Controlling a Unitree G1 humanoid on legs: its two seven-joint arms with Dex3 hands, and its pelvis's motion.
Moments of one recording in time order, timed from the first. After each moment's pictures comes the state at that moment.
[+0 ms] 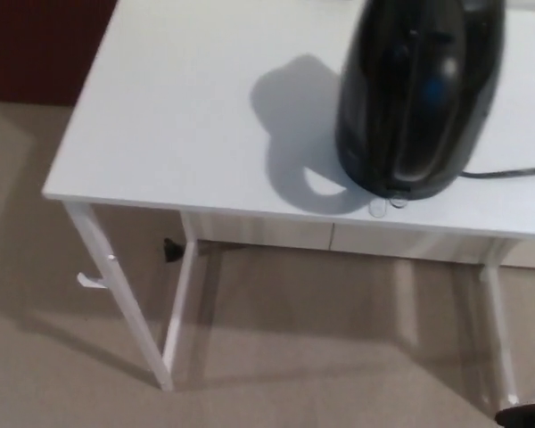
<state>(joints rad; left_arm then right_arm) 0.34 0.45 0.03 0.58 0.13 -0.15 -0.13 0.00 -0.40 0.01 0.98 -0.13 -0.32 0.05</state>
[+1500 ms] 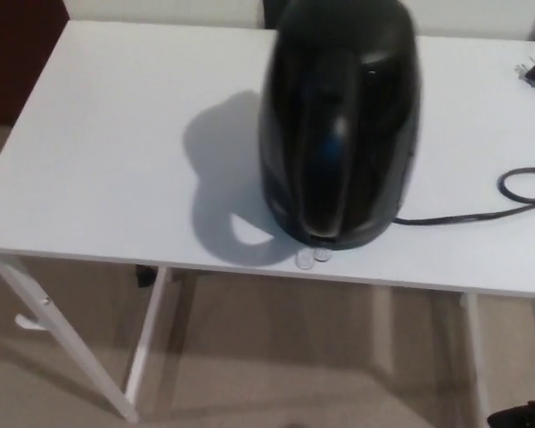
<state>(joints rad) 0.44 0.42 -0.24 0.34 0.33 -0.33 -0.01 -0.01 -0.40 0.03 0.97 -0.14 -0.30 0.07</state>
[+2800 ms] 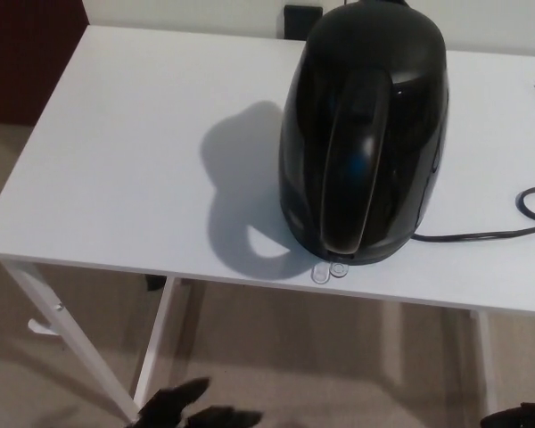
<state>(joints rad) 0.32 0.51 -0.45 0.03 0.61 -0.34 0.09 -0.01 -0.39 0.03 0.96 -0.15 -0.30 0.08</state>
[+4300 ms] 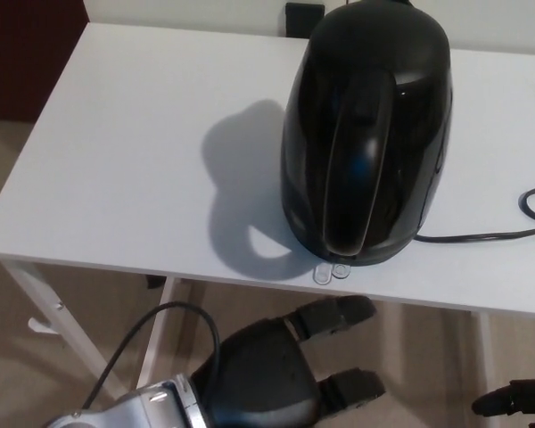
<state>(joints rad) -0.18 0.59 -0.79 -0.10 1.21 -0.35 0.12 -0.07 -0.41 0.07 0.97 -0.16 -0.33 0.11</state>
